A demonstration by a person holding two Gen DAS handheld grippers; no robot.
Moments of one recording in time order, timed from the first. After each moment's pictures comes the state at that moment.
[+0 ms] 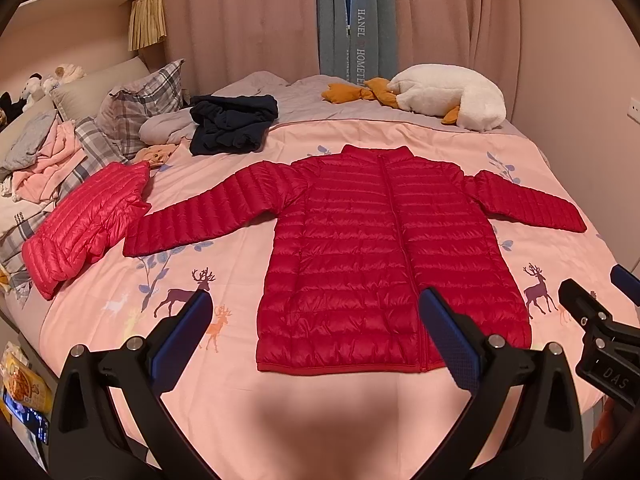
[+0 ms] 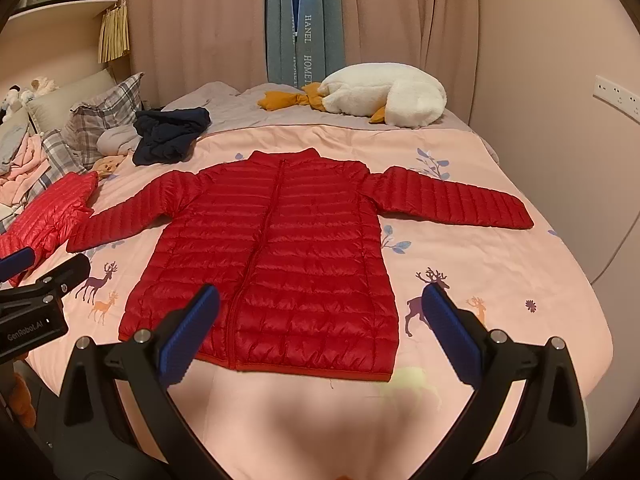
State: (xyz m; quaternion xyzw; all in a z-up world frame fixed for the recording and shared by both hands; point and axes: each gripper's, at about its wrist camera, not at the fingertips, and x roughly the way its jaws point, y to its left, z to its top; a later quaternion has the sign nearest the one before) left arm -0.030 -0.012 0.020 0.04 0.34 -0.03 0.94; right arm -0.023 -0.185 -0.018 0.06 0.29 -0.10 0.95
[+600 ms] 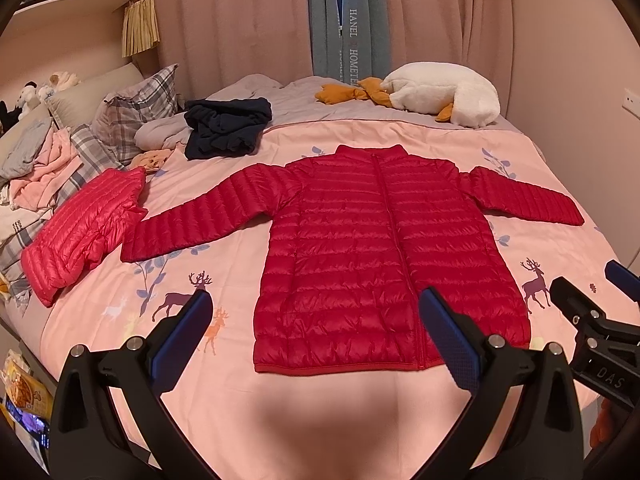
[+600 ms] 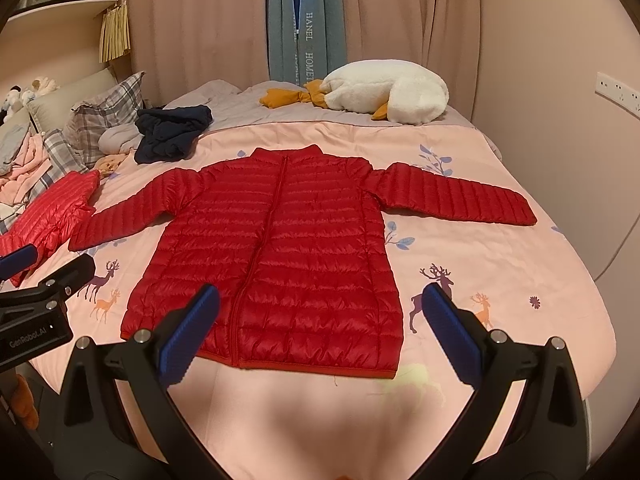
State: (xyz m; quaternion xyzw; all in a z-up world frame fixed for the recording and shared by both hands) left arm -0.029 -0.011 0.021 0.05 0.34 -0.05 0.94; right arm -0.023 -0.181 -0.024 0.06 0.29 -0.10 0.95
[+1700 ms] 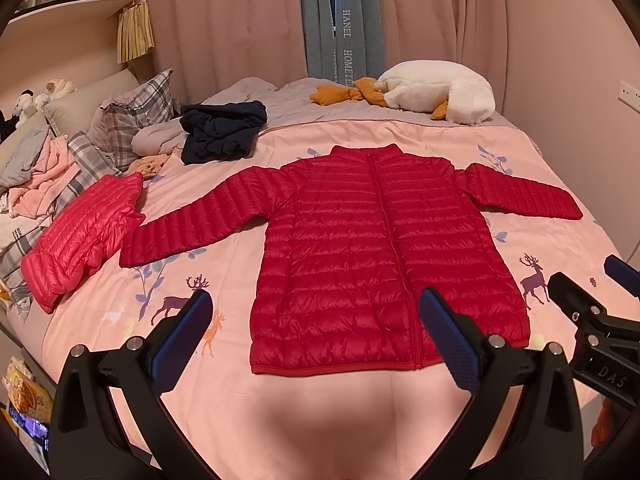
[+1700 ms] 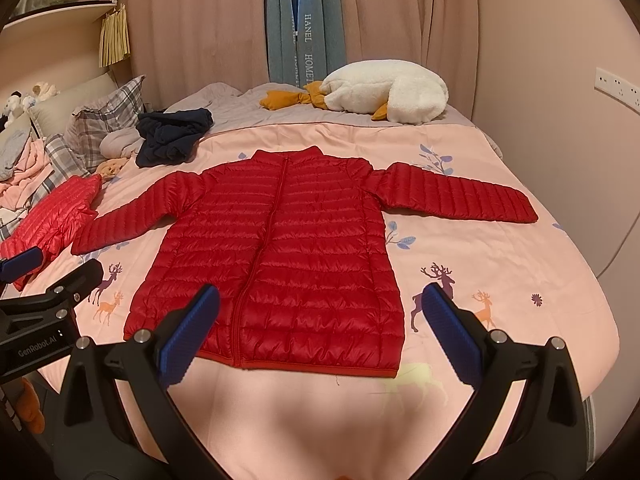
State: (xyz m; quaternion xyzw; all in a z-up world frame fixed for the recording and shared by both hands) left arm -0.031 -0.015 0.014 0.06 0.33 -0.06 0.94; right arm -0.025 -0.180 -0.023 0.06 0.29 -0.10 0.95
